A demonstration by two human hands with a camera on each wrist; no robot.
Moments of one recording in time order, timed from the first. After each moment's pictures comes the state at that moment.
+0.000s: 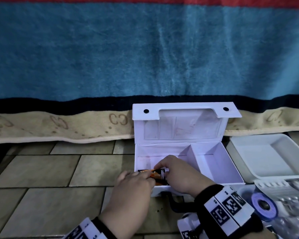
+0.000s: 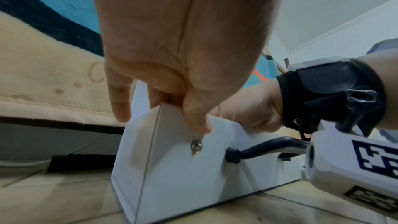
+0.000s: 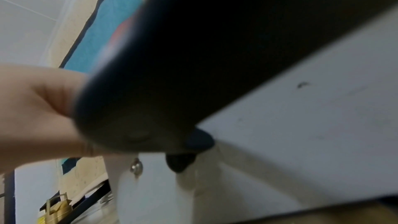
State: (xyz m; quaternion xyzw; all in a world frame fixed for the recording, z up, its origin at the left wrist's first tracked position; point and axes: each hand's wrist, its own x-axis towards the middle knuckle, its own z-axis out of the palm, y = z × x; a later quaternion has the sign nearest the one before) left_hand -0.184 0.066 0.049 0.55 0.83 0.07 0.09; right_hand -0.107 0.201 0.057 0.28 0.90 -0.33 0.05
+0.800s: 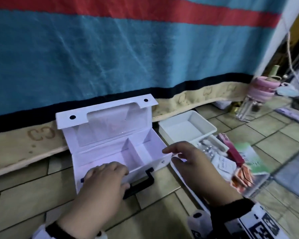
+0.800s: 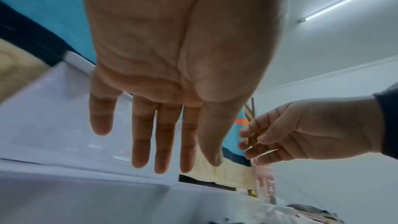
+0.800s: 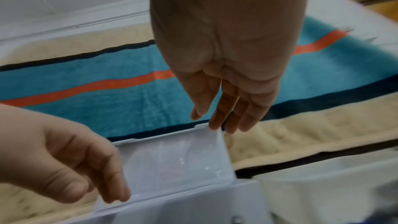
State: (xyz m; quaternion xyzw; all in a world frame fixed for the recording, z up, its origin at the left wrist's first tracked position) left_hand -0.145 0.084 0.086 0.65 0.75 0.09 0.07; right_hand 0.047 0.175 0.102 0.46 0.78 -0.32 -0.27
